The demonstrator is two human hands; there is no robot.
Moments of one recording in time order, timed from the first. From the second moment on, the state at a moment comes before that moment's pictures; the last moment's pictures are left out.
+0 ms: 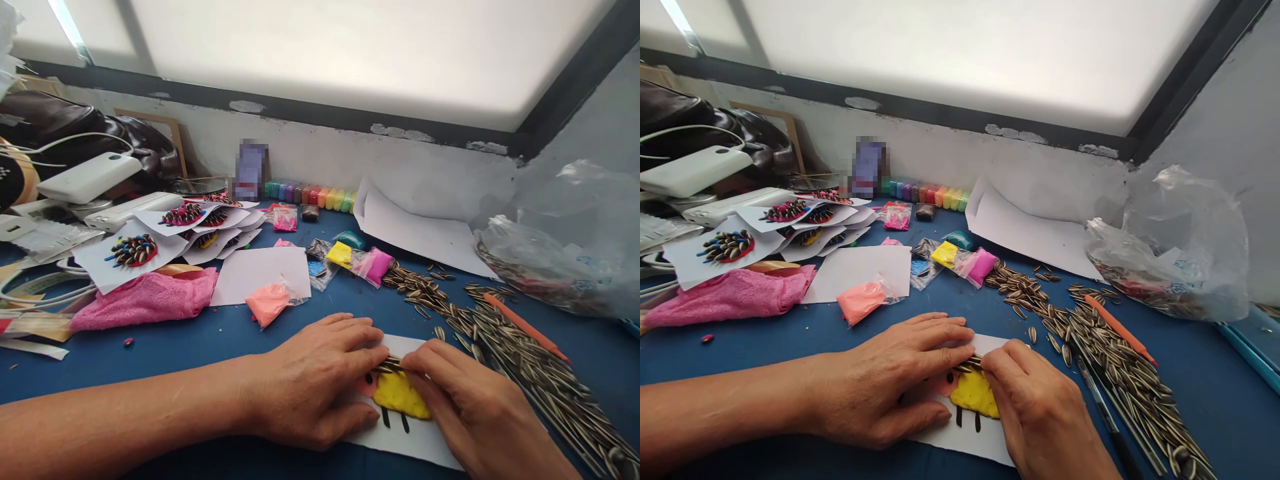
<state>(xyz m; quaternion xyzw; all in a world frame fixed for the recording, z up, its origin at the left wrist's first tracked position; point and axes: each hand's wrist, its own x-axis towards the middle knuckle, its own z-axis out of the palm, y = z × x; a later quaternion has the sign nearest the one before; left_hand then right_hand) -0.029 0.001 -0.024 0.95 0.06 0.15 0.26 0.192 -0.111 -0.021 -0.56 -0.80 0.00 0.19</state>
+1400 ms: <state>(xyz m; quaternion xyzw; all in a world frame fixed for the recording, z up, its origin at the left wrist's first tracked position) -0.029 -0.003 -0.020 0.95 0.07 0.15 0.28 0.185 -0.114 -0.013 -0.54 -0.82 -0.10 0.17</state>
